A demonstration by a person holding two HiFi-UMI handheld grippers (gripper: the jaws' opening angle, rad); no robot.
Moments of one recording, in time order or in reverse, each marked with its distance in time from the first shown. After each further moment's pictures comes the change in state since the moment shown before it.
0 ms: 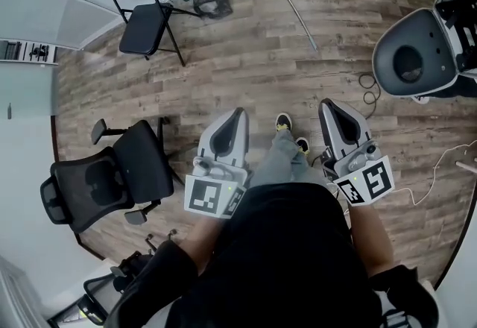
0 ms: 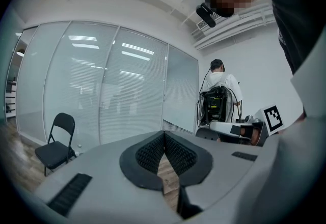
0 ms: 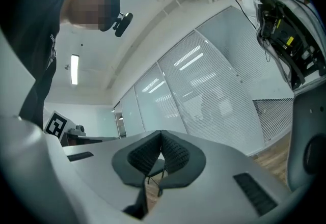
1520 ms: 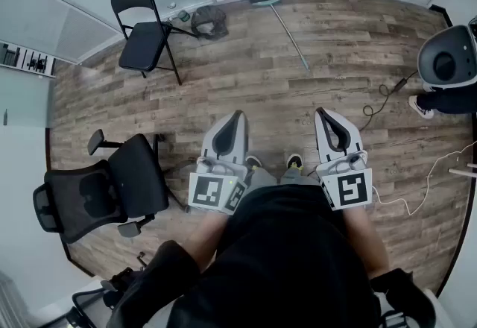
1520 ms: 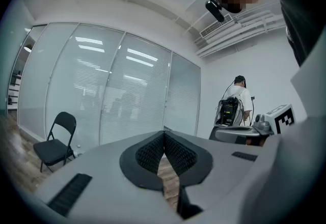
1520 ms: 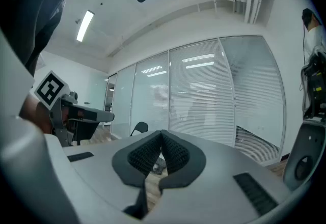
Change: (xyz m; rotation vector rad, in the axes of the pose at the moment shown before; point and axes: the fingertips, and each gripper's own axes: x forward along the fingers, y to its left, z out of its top) left arm -0.020 -0.005 0.003 -0.048 -0.086 0.030; right arm -0.019 0.027 0.020 -0.374 0.137 -0.144
